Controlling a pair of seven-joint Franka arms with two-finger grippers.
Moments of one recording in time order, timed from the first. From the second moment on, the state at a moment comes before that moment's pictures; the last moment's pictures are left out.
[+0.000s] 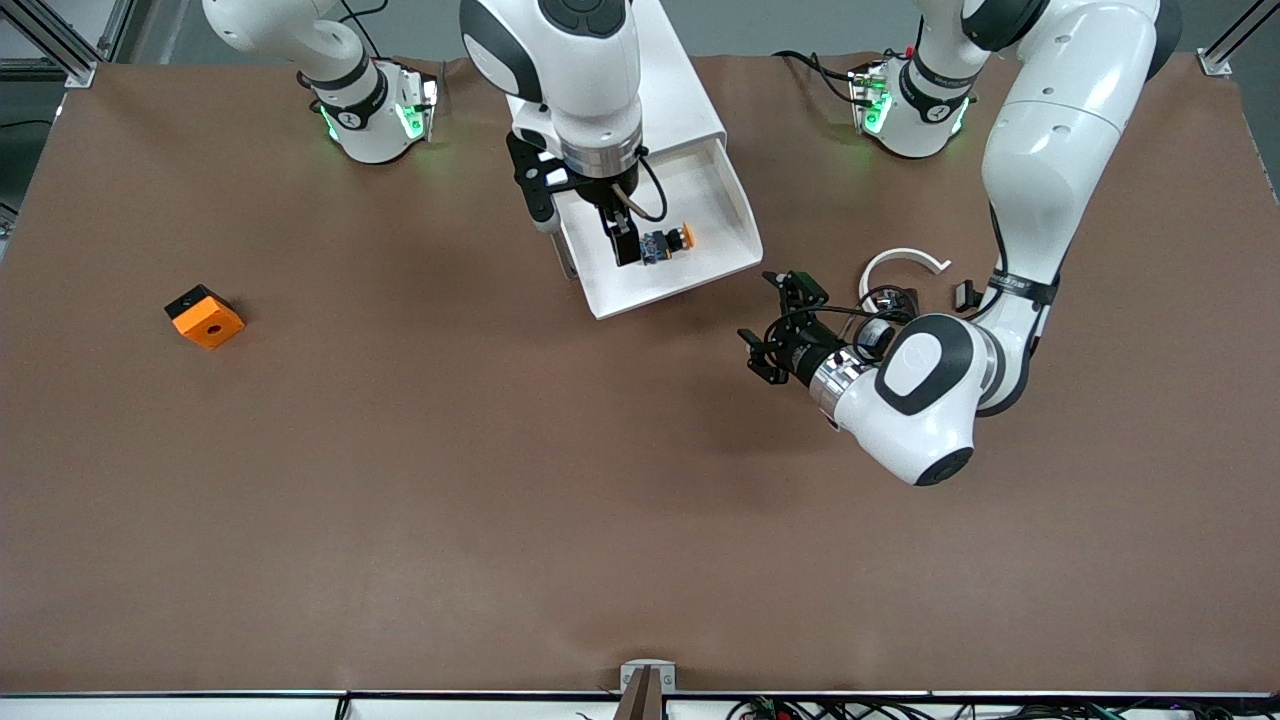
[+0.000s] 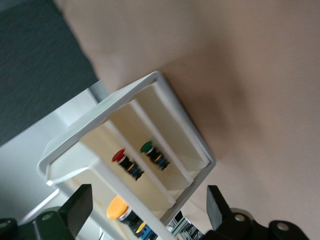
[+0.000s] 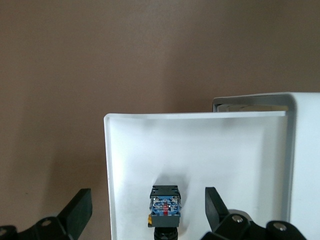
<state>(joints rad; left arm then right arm) -0.13 0.78 -0.27 -1.32 -0.62 1.40 -1.69 0.89 0.29 -0.04 -1.56 0.02 1.87 2.10</state>
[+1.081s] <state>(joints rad) -0.24 0.71 -0.28 -1.32 -0.24 1.76 -1.13 1.00 0.42 -0.04 -1.56 0.02 1.97 2.18</state>
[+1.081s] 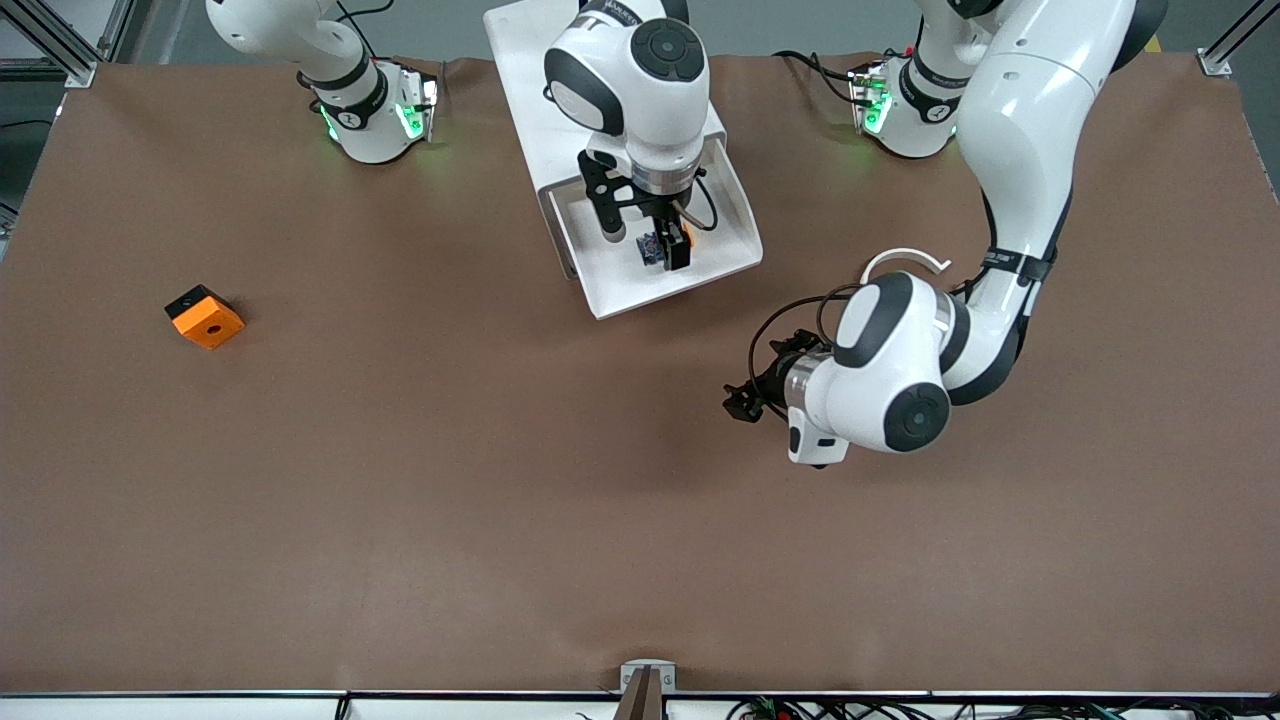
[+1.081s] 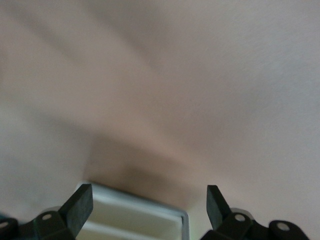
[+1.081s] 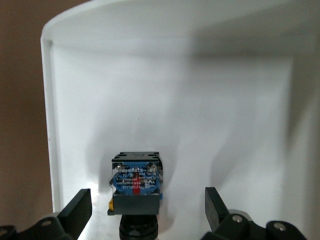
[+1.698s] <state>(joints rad) -0.30 0.64 -0.28 -1.32 -0.05 1.81 -0.99 1.00 0.42 -0.05 -1.56 0.02 1.97 2.16</state>
